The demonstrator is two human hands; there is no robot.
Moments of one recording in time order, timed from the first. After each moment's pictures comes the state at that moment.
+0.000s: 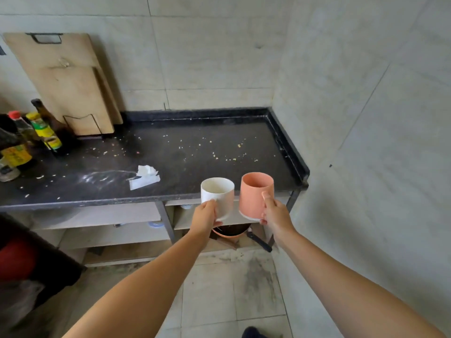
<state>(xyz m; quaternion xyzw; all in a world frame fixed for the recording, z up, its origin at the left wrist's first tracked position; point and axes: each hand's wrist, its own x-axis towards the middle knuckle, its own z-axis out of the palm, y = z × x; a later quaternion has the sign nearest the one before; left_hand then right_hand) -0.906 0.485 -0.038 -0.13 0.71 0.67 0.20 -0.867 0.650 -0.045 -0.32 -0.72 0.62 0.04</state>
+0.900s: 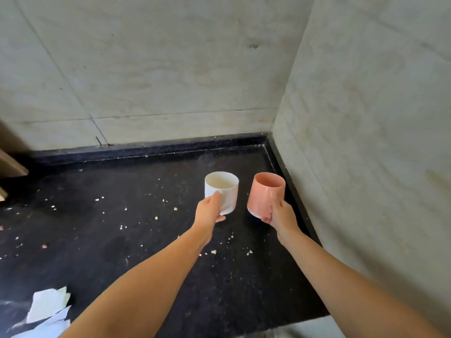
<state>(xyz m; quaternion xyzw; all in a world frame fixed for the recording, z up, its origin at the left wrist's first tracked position) -1.321 0.690 -0.079 -0.14 0.70 0.65 0.27 -1.265 0.853 -0.096 -0.42 -0.66 0.62 0.02</state>
